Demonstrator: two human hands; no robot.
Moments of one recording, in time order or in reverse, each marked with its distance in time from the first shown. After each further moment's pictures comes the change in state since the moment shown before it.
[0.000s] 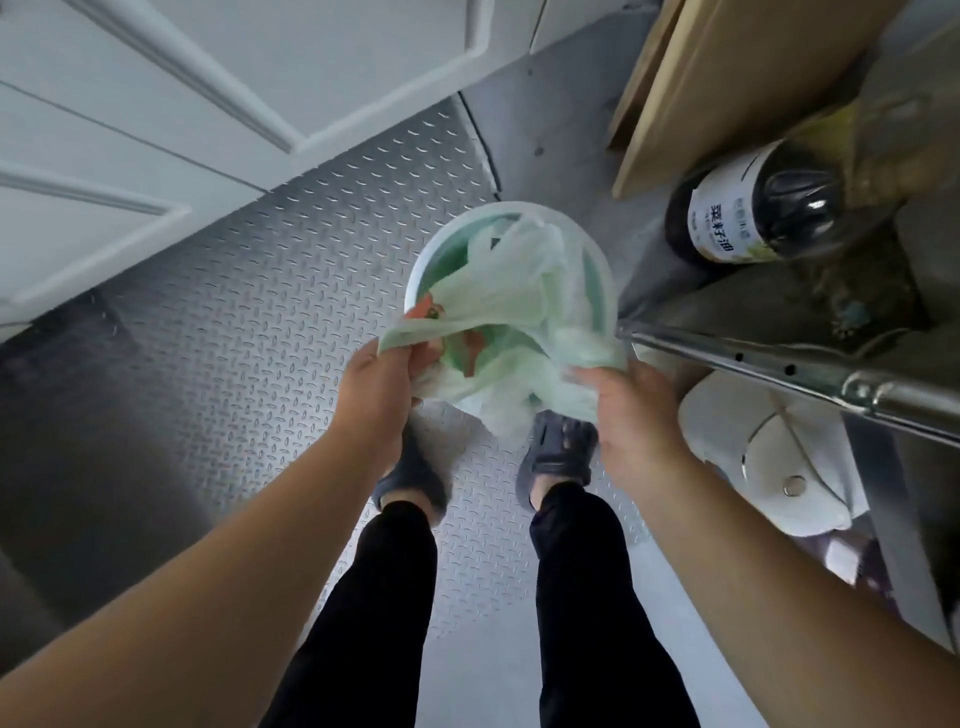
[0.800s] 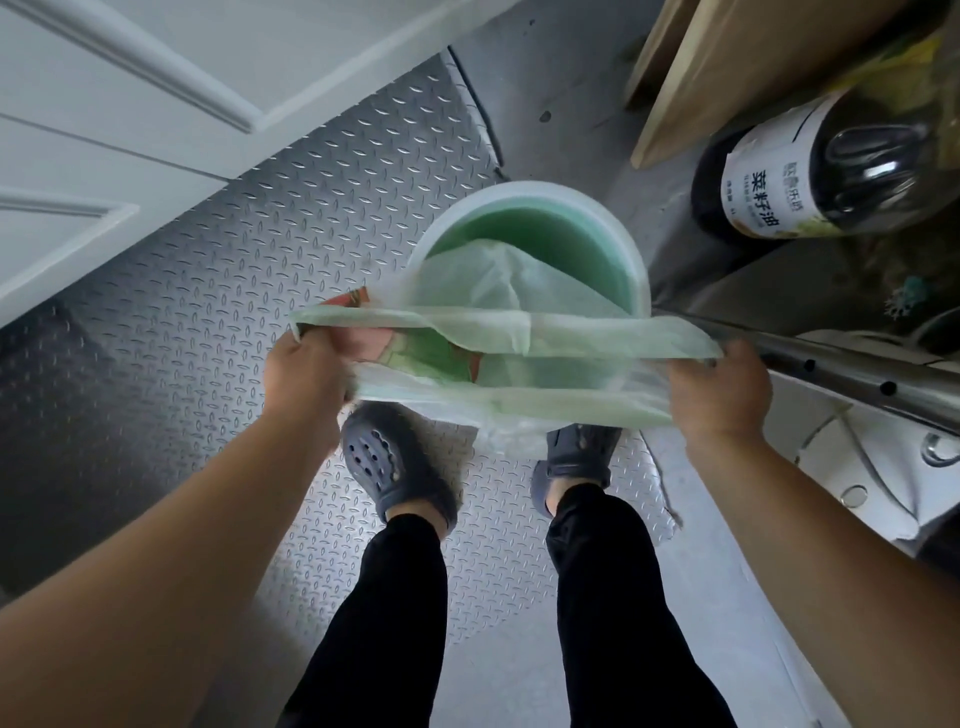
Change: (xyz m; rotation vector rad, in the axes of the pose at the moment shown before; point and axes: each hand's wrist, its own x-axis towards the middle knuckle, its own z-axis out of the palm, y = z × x) left_hand 0.093 0.000 -0.034 0.130 0.342 -0.066; right_hand 0.091 0.030 -0.037 -0.553 0.486 -0.144
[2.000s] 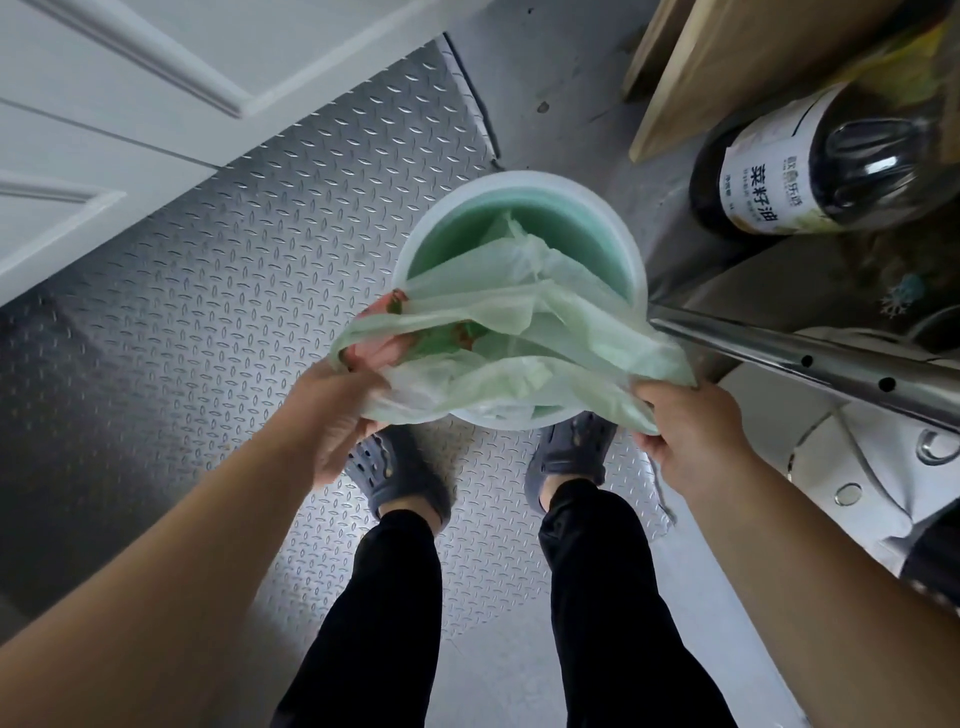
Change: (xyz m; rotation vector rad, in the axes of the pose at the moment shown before) left_hand -0.021 -0.018 -0.008 0.049 -0.482 -0.115; right_hand -0.028 -0.003 -0.003 0.418 -0.306 0.526
